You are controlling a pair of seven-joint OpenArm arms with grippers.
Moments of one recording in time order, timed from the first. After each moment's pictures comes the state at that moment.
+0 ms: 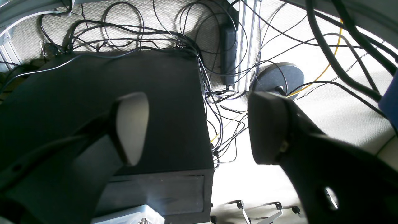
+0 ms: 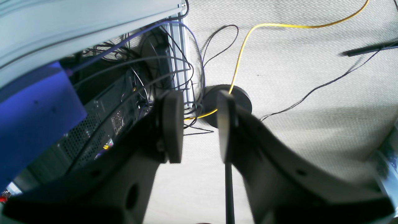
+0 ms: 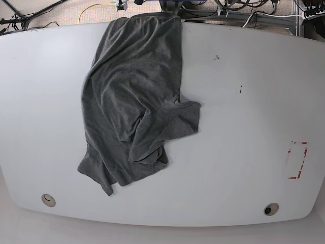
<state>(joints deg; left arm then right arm) 7.1 -4.6 -2.6 5.1 5.9 -9.1 -3.2 -15.8 0.3 14.2 17.6 -9.9 12.8 2.5</state>
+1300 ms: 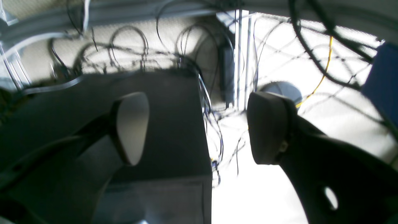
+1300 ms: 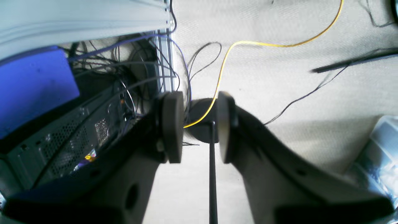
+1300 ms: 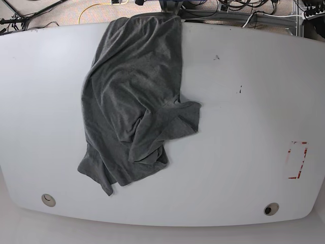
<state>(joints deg) 22.1 -4.0 -2.9 30.0 5.1 -9.7 -4.7 -29.9 -0.8 14.0 39.9 -9.9 12.7 2.7</state>
